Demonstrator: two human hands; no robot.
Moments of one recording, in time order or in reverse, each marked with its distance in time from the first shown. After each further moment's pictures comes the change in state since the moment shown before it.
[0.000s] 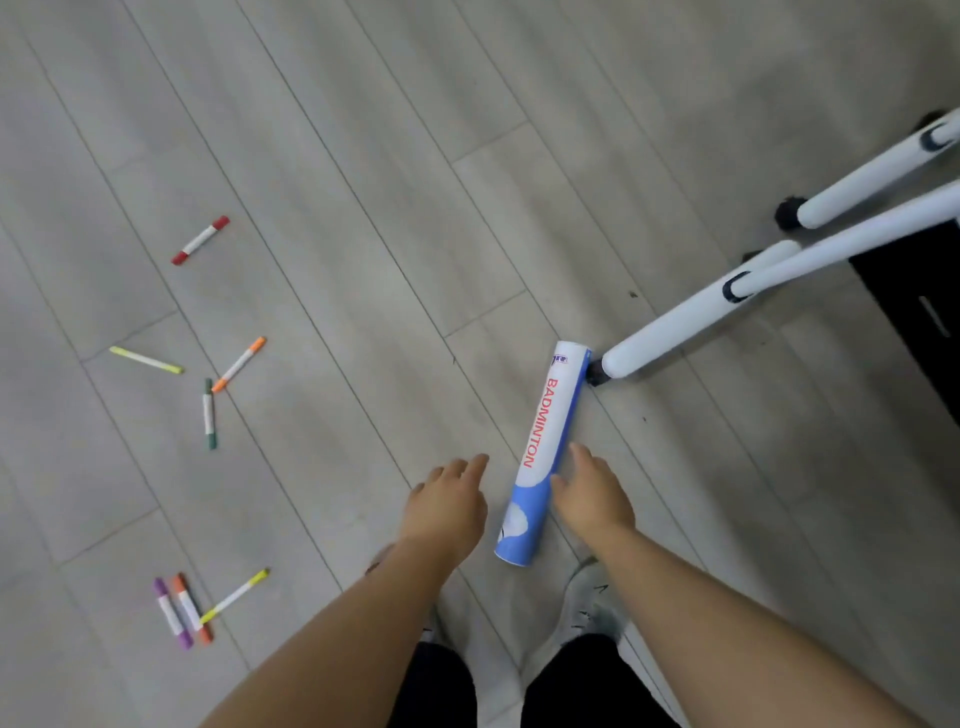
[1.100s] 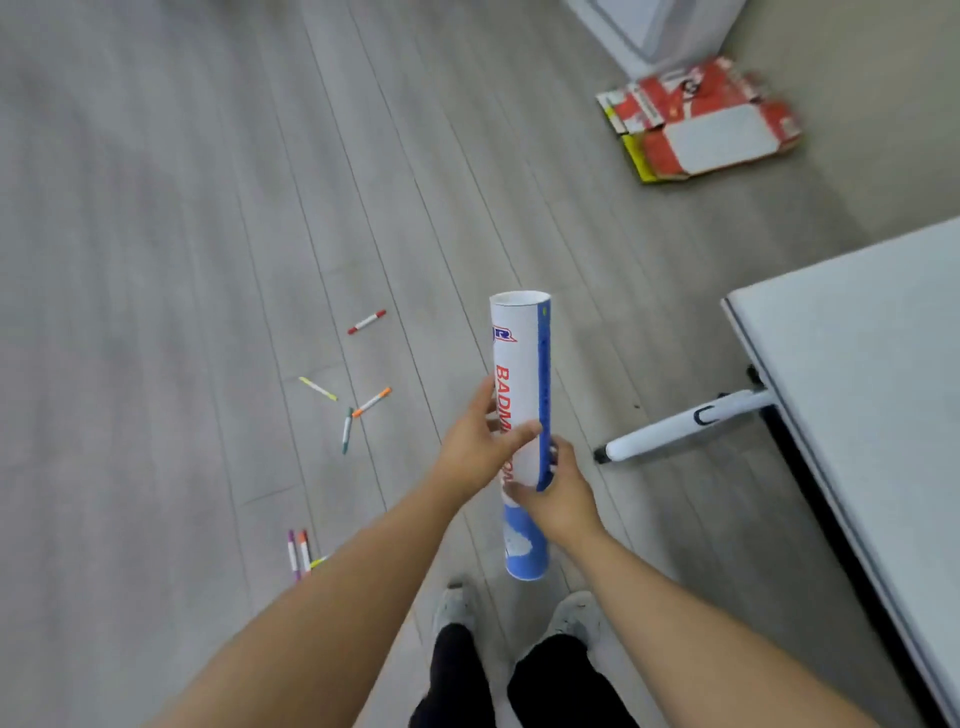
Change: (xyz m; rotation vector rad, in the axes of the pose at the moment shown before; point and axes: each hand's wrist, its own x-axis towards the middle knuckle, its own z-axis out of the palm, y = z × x) left_hand -0.207 0.092 -0.276 -0.974 0.329 0.009; right_hand -0.259 -0.134 -0.164 0.562 -0.098 -0.358
